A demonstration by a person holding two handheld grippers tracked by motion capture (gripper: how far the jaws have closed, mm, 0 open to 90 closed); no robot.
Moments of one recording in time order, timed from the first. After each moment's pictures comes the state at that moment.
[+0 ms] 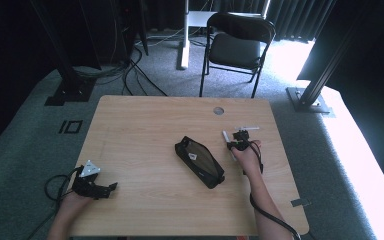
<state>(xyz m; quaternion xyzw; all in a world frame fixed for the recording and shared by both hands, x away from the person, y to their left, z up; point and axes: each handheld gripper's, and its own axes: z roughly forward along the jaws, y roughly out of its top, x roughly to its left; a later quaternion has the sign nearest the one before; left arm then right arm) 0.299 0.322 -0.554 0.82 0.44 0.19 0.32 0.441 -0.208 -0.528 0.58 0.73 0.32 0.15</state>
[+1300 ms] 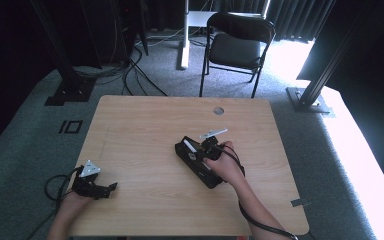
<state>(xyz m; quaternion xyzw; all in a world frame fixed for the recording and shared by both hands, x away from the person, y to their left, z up) 0.299 0.322 -0.554 0.82 0.44 0.19 0.32 0.385 -0.106 -0.481 0.41 0.84 0.33 0.10</state>
